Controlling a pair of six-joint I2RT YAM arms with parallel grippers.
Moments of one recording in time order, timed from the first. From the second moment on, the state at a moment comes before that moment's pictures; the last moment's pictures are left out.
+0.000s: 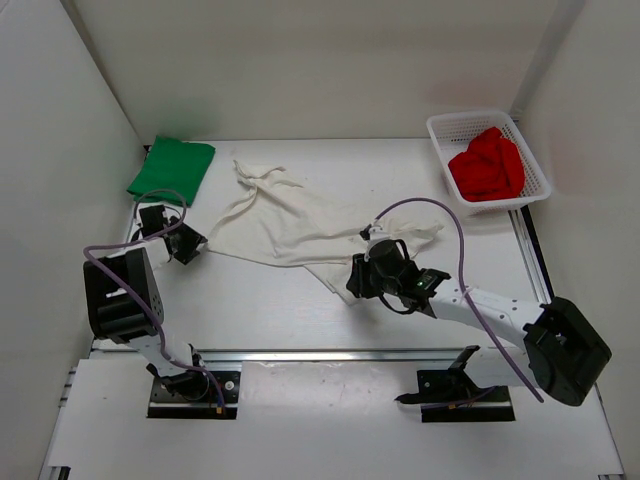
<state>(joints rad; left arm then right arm) 0.26 1.63 0.78 -0.07 0.16 -0.70 0.78 1.26 0.62 -0.07 0.03 0.50</state>
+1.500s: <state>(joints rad) 0.19 1.61 0.70 0.10 0.16 -0.82 0.94 1.56 0.89 -0.26 0.37 0.58</state>
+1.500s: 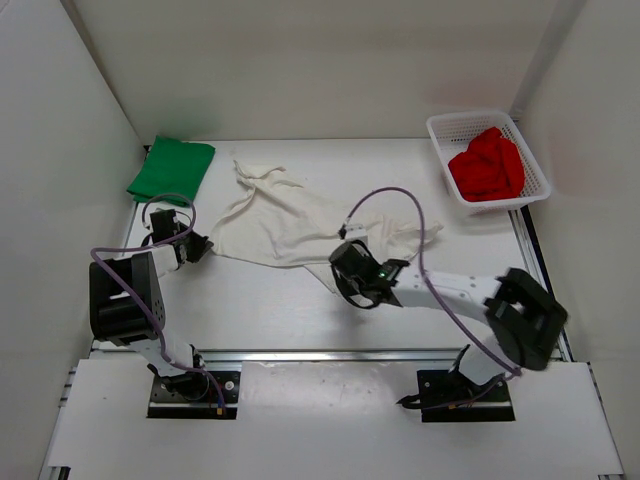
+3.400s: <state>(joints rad) 0.10 1.30 1.39 -0.26 0.35 -0.81 0.50 1.43 1.86 -0.54 0.43 -0.07</state>
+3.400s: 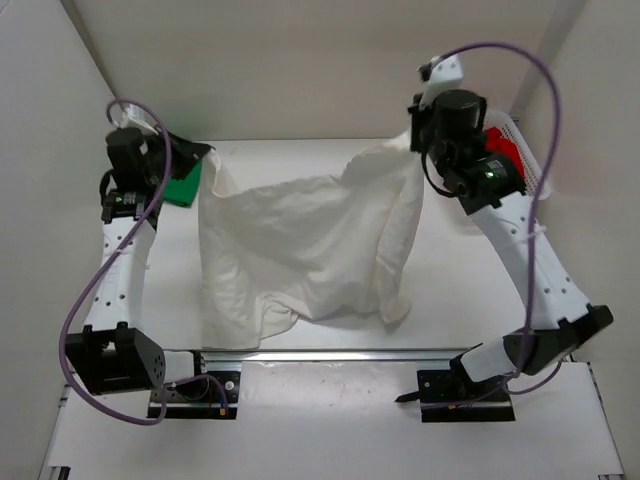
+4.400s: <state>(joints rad) 0.19 1.67 1.94 -0.01 0.20 -0.85 0.06 1.72 2.28 -0.22 -0.12 0.11</state>
